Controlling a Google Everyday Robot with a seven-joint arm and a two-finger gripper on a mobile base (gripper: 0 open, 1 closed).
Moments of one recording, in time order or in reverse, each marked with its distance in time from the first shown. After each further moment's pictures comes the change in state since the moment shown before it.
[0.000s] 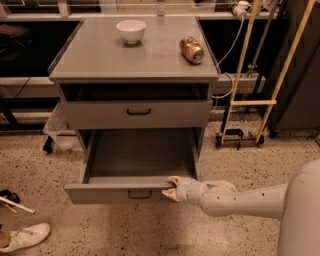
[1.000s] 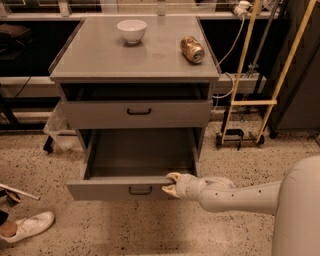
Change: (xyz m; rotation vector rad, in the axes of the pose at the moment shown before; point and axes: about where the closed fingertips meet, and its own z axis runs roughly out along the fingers) arm 0.000 -0.011 0.010 0.007 0.002 -0.019
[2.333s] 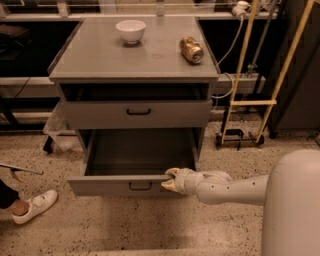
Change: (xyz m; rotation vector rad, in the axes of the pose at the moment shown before) arm -0.001 -0.022 0.014 0.018 0.025 0.010
